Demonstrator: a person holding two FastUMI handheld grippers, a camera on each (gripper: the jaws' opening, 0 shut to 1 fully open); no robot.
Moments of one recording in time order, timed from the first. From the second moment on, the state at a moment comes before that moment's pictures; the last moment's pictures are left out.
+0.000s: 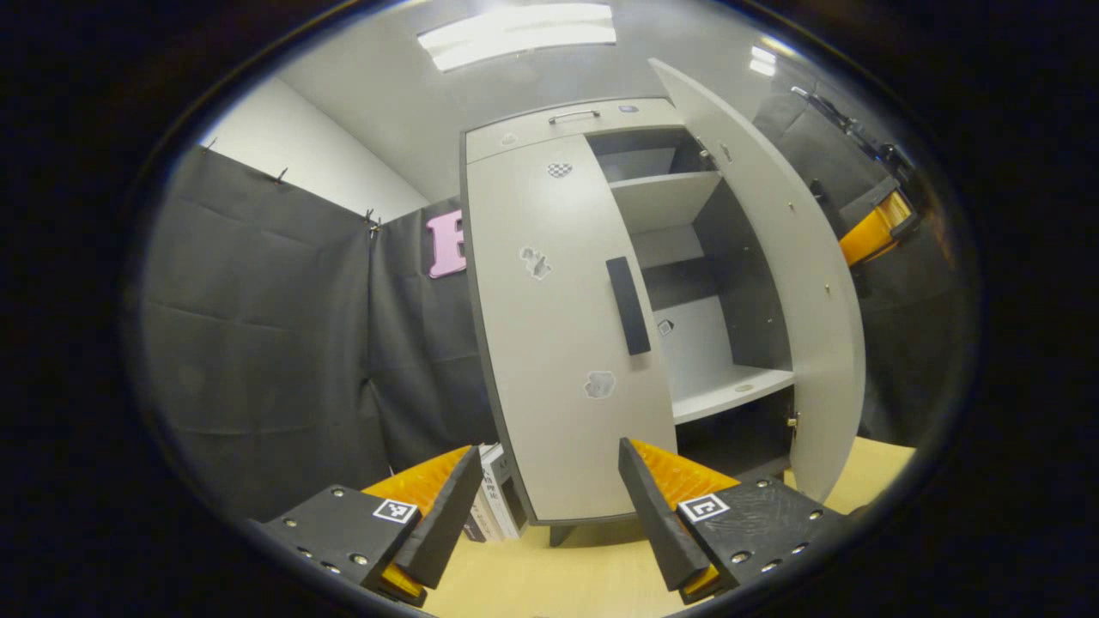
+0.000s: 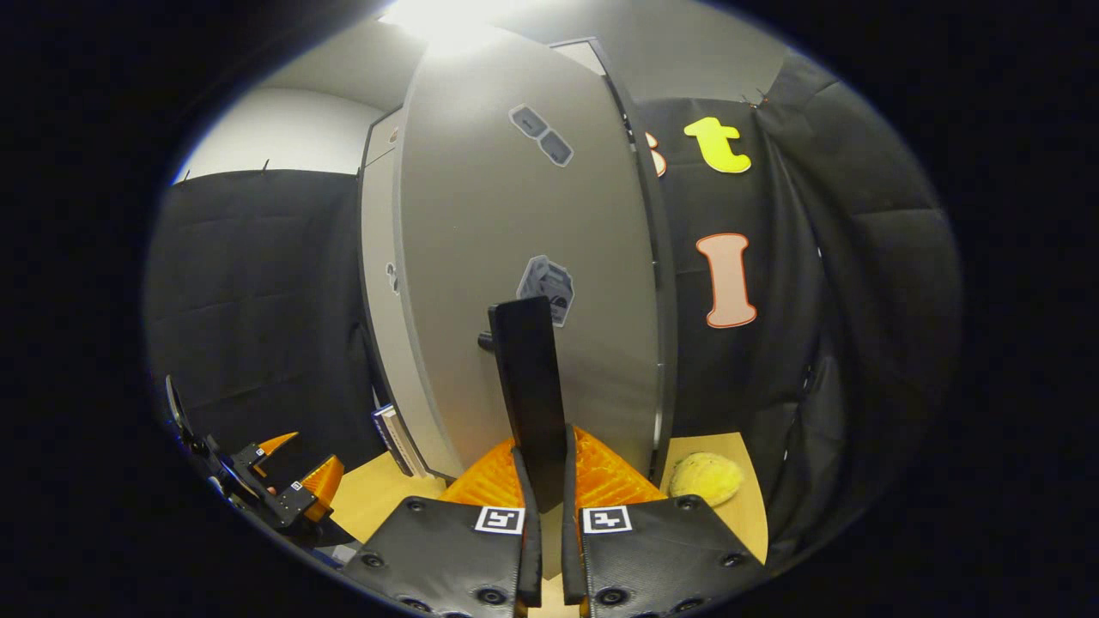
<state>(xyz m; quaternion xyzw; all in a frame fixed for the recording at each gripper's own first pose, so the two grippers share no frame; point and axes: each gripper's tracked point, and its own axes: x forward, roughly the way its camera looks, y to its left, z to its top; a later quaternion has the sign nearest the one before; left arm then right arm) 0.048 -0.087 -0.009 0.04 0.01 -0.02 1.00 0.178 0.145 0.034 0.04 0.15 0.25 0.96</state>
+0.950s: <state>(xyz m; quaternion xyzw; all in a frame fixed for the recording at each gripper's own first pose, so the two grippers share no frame) 0.014 -0.134 0.030 0.04 -0.01 -0.05 1.00 0.194 0.107 0.038 0.08 0.12 0.17 0.97</state>
